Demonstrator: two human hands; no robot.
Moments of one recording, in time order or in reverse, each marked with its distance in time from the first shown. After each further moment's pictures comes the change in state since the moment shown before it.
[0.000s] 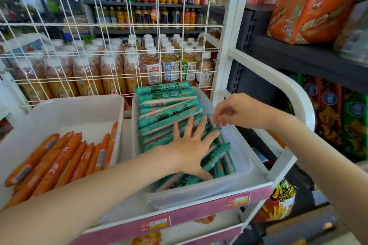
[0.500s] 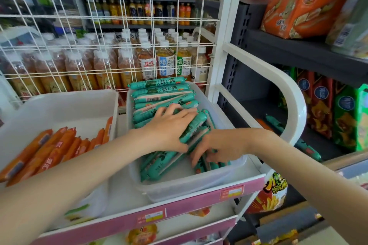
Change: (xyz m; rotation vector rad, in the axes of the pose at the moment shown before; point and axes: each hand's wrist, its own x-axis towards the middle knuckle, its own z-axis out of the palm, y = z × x) left_hand -0.013 -0.034 -0.020 0.083 0.218 0.000; right_hand -0.009 -0.017 0.054 -0.127 -0.526 -0.231
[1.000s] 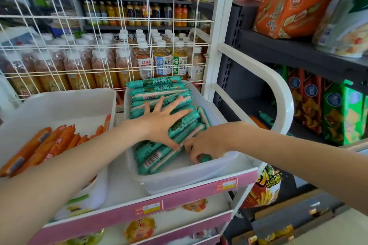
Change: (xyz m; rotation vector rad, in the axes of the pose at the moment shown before) left_hand 0.007 -0.019 0.008 -0.057 -0.173 -0.076; right_hand 0.013 -0.006 -0.003 -0.401 -0.234 -0.010
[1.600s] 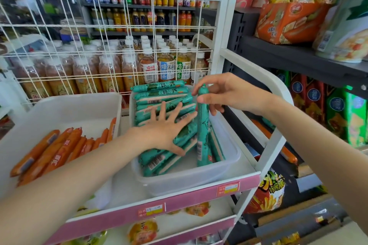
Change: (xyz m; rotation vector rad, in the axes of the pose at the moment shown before) left_hand -0.005 0.011 0.004 0.060 -0.005 -0.021; right_hand -0.066 0.020 -0.040 0.993 0.929 -0.082
